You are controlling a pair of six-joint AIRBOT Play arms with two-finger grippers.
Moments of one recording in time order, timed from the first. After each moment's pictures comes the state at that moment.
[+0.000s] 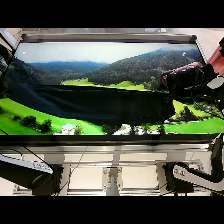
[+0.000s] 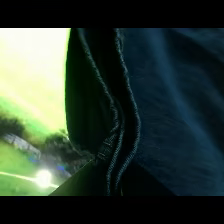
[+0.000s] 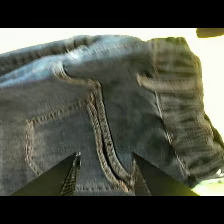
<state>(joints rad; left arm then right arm) 0.68 -1.71 1.82 1.28 -1.50 -1.22 -0.29 -1.26 1.10 -1.11 1.13 1.51</state>
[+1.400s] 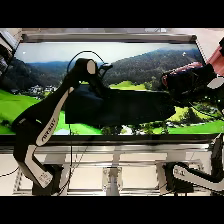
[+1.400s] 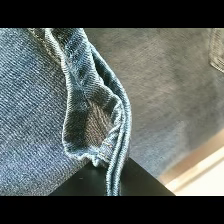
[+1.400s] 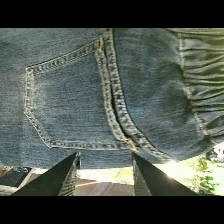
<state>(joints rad) -0.51 -1.81 1.82 1.28 -1.43 -1.51 -0.29 -1.26 1.10 -1.10 1.29 1.42</state>
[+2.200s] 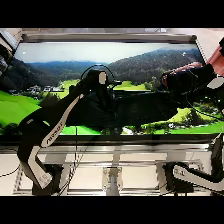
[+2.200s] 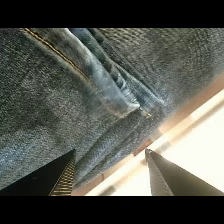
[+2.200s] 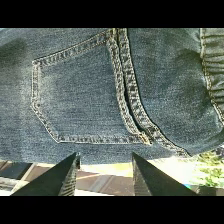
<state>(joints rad) -0.59 -1.84 1.74 1.23 -1.55 -1.45 -0.29 -1.26 1.10 -1.10 1.32 1.42</state>
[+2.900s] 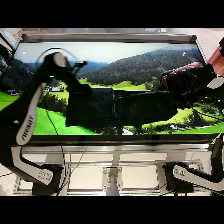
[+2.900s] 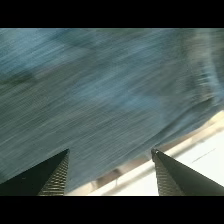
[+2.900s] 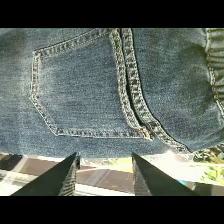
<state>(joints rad) -0.13 -1.68 1.63 1.14 -1.57 -1.38 -0.29 -1.26 1.10 -1.10 1.34 1.38</state>
